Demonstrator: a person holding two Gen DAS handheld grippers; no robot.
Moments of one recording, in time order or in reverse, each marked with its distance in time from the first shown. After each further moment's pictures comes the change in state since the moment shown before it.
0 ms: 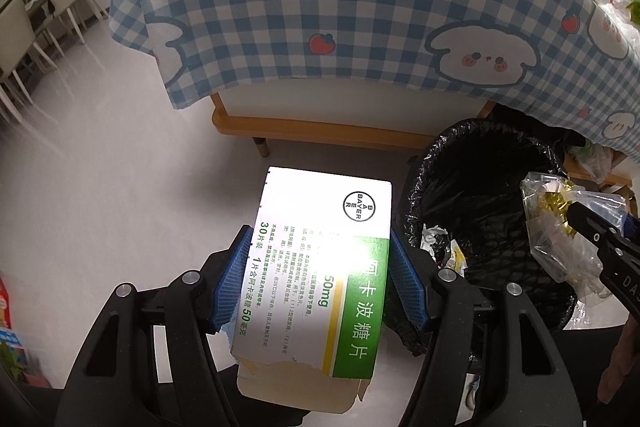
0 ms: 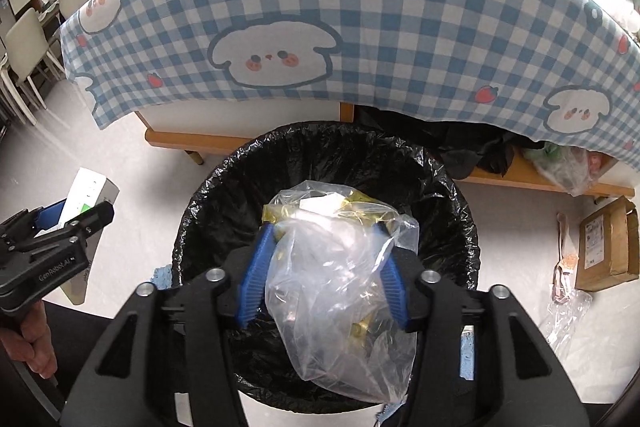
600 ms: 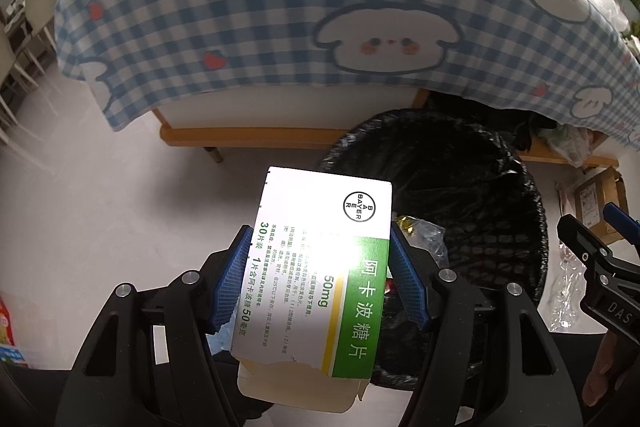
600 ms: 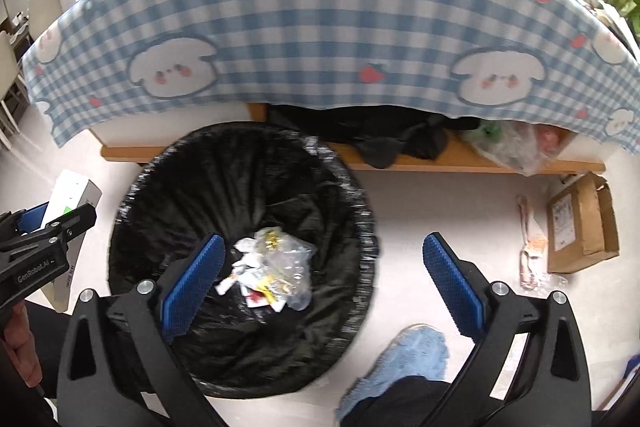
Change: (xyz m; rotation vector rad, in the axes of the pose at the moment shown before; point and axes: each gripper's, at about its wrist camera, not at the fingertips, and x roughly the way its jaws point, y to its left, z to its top) left arm -0.007 -0.089 0.006 0.075 0.014 -0.045; right arm -0.013 -0.083 -0.014 0.087 -0.024 -0.101
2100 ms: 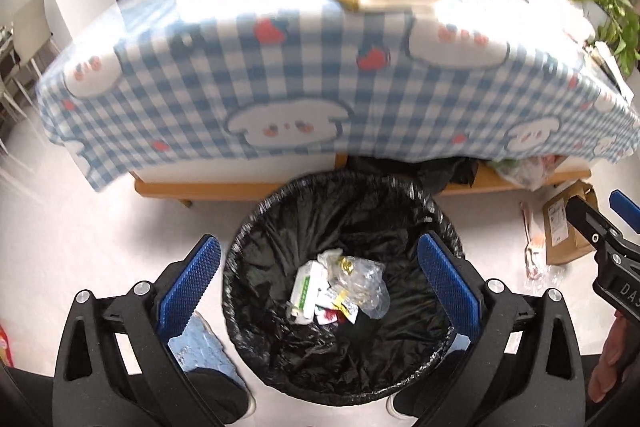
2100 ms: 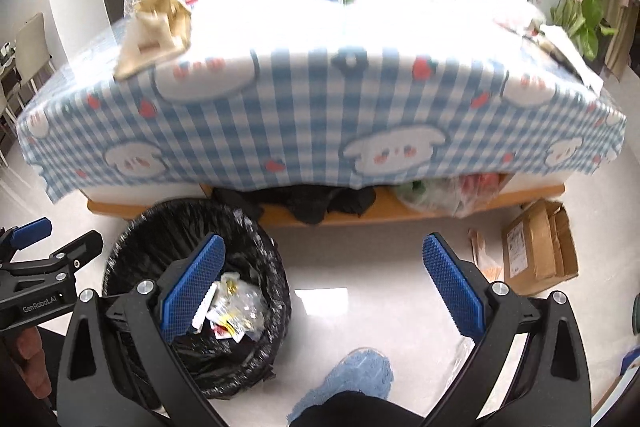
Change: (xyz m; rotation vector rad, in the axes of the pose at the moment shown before) left arm -0.064 -0.067 0.049 0.043 -0.104 -0.050; right arm -0.074 -0.073 0.043 0.050 -0.144 -0.064
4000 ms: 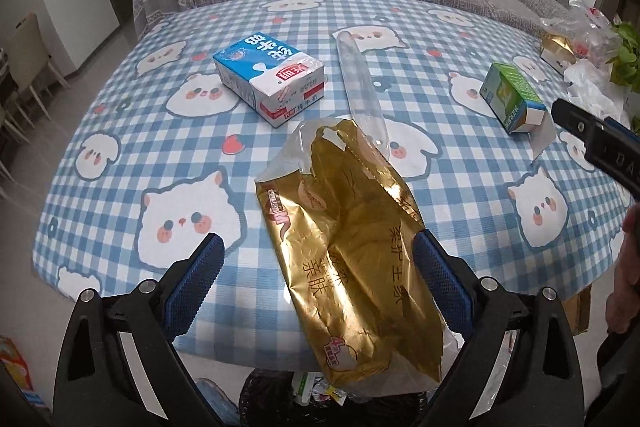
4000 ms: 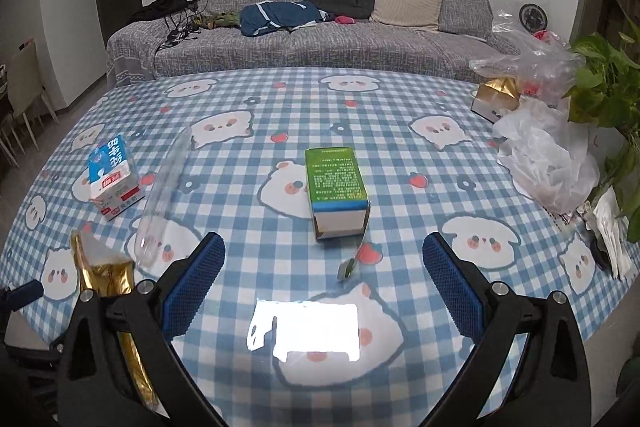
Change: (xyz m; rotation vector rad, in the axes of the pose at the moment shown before) left arm 0.034 -0.020 0.236 -0.011 0.016 0.027; right arm 0.085 -0.011 0.289 -0.012 -0.100 0.003
